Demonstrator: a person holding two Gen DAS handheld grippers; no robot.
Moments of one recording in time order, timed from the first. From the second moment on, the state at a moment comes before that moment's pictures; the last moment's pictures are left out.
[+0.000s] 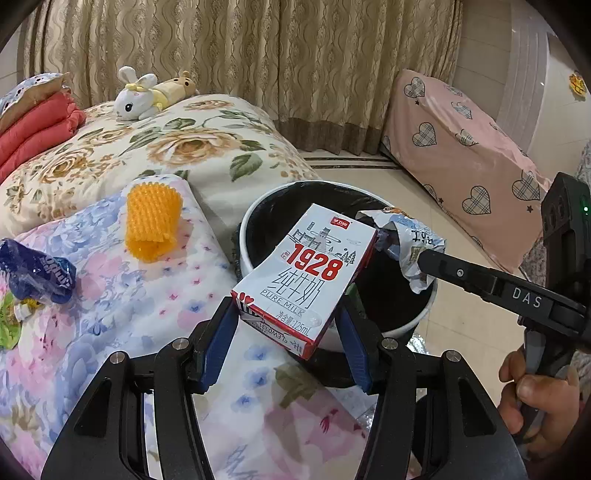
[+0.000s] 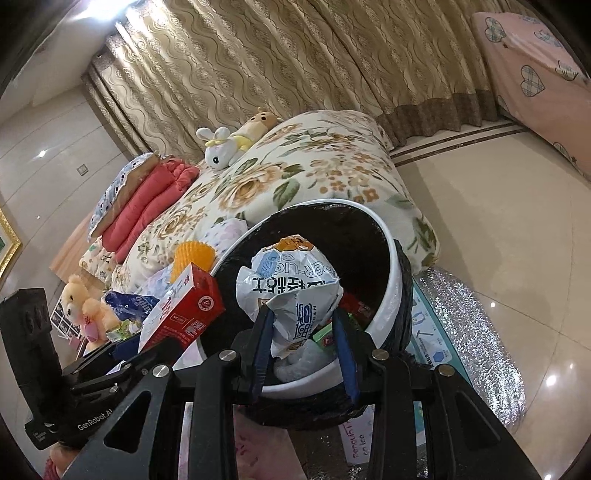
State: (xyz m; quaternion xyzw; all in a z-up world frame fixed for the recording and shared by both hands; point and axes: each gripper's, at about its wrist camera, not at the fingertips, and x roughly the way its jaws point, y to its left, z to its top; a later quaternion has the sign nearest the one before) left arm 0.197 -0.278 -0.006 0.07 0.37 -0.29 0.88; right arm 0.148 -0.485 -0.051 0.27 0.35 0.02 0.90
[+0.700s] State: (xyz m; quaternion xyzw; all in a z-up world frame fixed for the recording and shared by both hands) left arm 0.204 -0.277 -0.009 0.03 0.39 -0.29 0.87; right arm 0.154 -0.486 -0.049 0.27 0.35 0.01 0.90
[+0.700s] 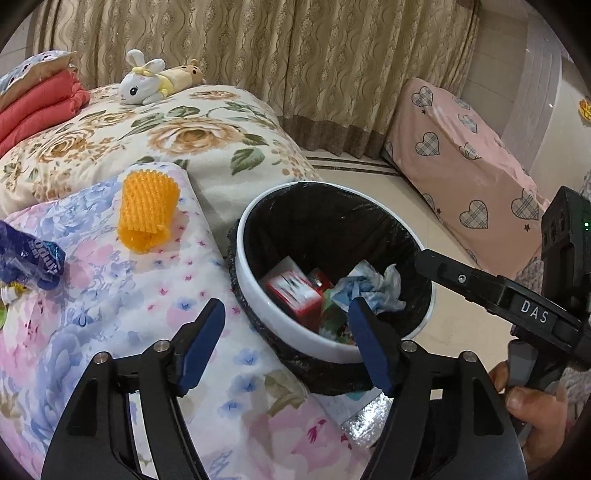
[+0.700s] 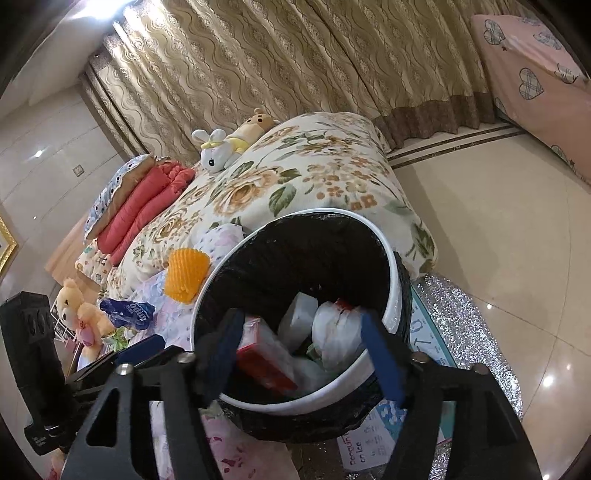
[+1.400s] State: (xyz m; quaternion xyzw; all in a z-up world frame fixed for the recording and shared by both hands) left arm 0.181 -0.154 -0.027 -0.05 0.40 -0.21 0.89; right arm 0.149 -0.400 -0.032 0.24 0.35 0.08 0.90
